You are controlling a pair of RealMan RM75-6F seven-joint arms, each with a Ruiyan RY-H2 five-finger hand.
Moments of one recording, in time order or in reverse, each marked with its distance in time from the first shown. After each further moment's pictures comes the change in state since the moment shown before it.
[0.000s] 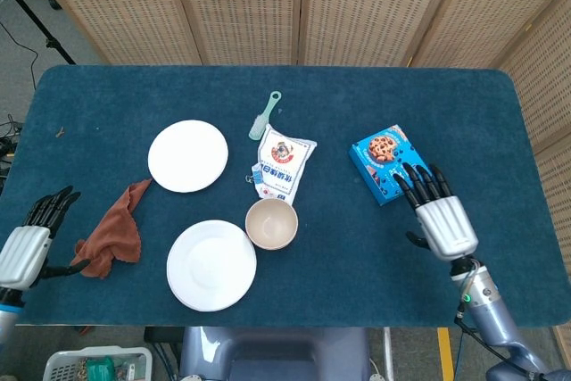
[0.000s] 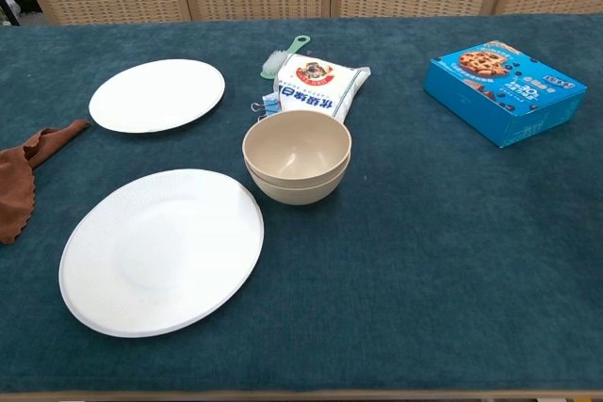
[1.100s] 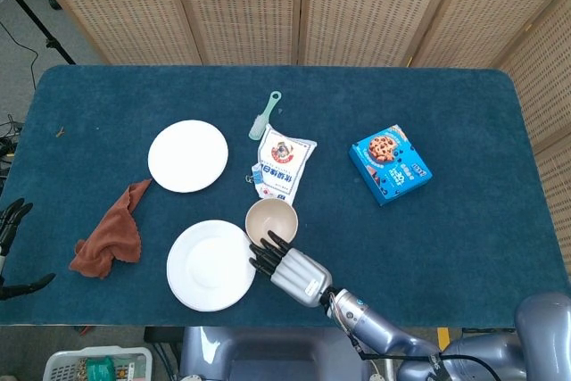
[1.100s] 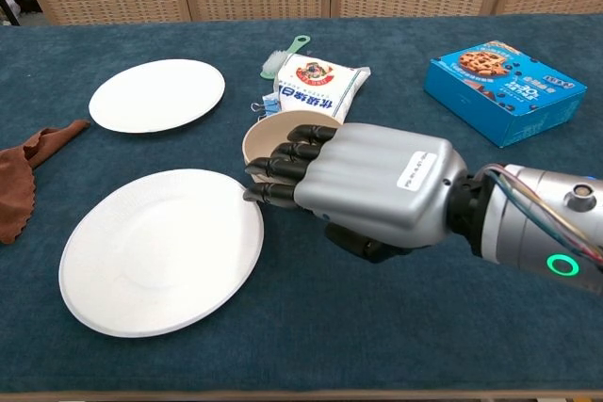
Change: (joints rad) left arm 0.133 0.145 0.041 -0.138 -0.039 0.116 0.011; right arm 0.370 -0.336 -0.036 -0.180 0.128 -0.423 -0.660
